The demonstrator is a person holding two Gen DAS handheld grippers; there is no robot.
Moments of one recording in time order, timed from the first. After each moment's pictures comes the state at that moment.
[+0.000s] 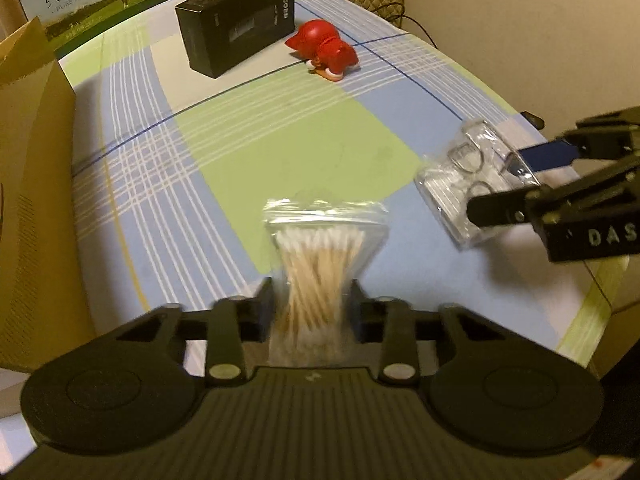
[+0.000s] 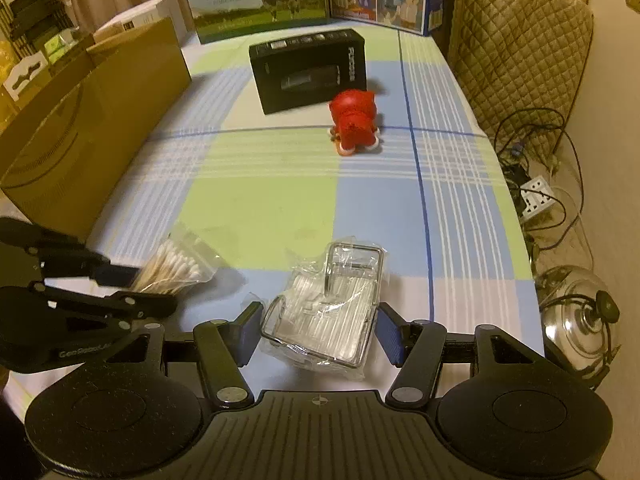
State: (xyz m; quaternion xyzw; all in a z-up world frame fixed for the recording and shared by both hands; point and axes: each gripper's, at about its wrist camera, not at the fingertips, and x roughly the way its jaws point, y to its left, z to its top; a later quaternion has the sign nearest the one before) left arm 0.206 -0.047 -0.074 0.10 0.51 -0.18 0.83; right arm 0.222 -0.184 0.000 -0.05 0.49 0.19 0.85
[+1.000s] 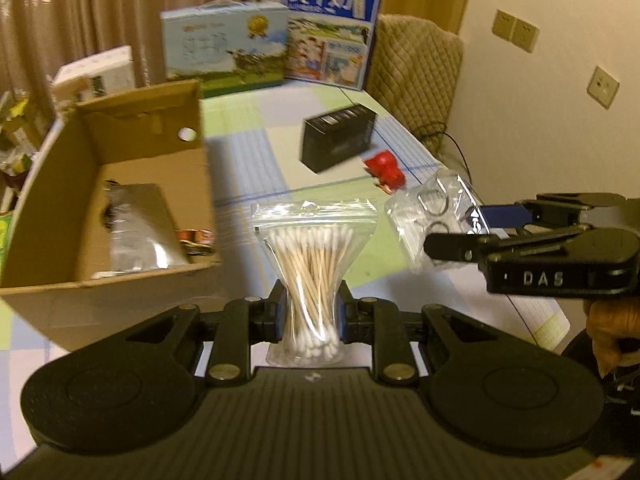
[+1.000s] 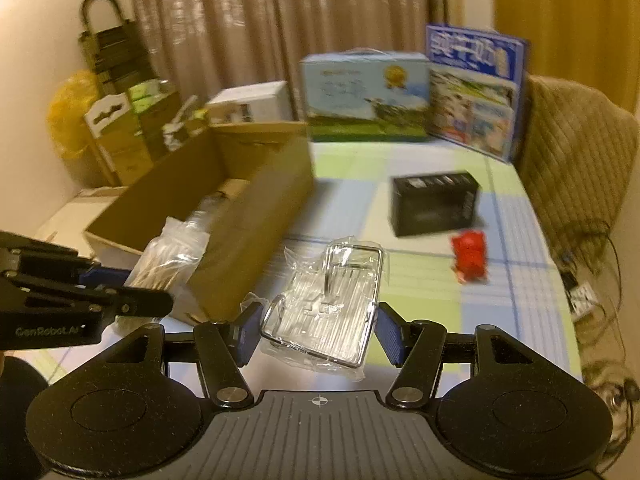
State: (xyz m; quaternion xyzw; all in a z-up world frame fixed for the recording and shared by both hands) left arm 0.120 0.057 0.059 -0.01 0.41 -0.11 0.91; right arm 0.154 -0.076 0.105 -0.05 0.36 0.29 0.89
